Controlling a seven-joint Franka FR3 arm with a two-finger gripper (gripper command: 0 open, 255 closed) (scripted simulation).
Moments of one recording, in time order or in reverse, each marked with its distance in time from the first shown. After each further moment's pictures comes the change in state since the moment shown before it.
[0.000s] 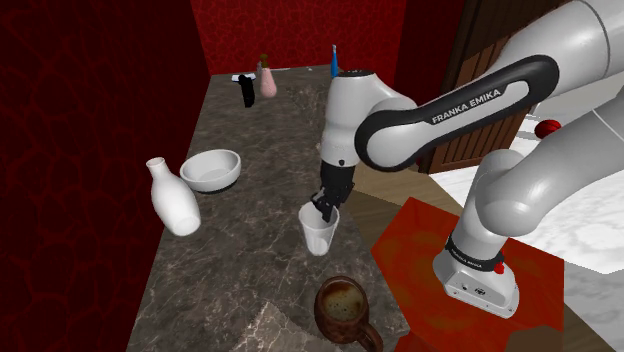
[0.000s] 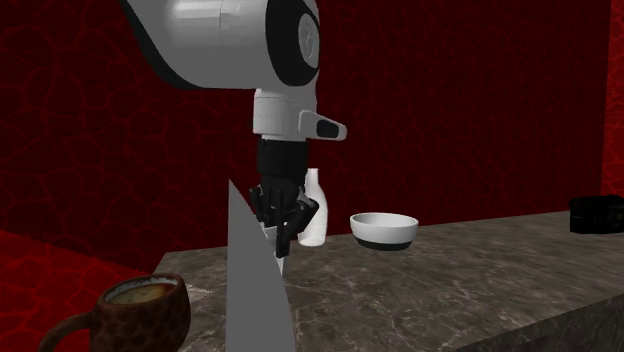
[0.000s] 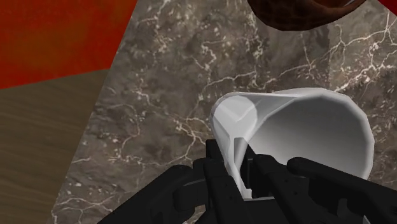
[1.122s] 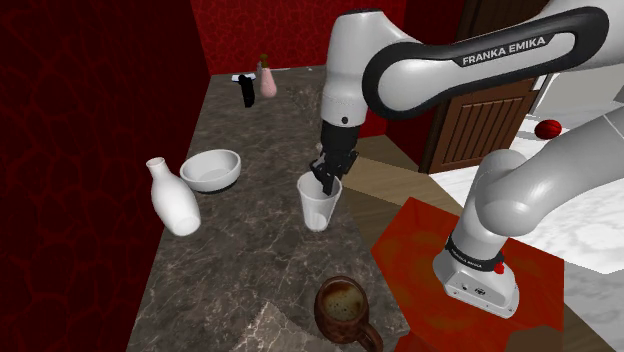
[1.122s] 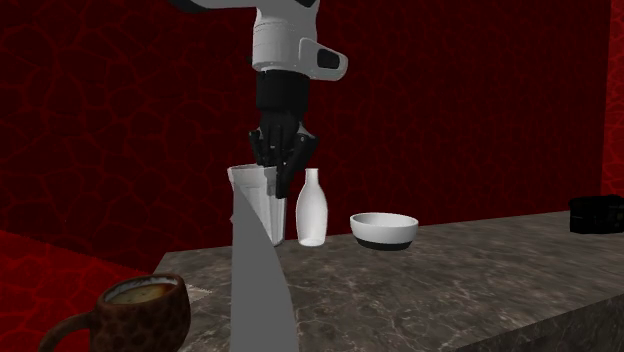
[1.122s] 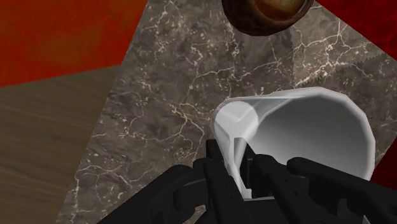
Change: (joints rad) arm -0.013 -0.088 -0.060 0.171 -0.050 -0.258 0.024
